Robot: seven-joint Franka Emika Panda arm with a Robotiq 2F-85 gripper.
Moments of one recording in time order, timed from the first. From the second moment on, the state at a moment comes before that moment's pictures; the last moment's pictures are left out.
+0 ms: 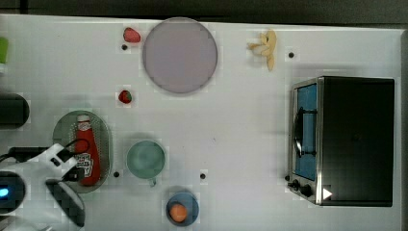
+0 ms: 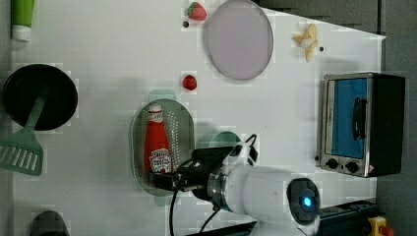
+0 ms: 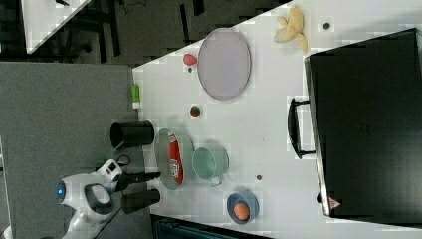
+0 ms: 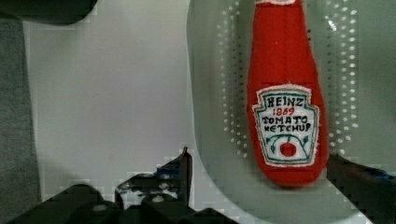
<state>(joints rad) -0.04 0.25 0.84 -2.32 0.01 1.03 -0.02</state>
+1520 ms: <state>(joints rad) 0.06 0.52 0.66 -2.29 -0.03 1.22 0.00</state>
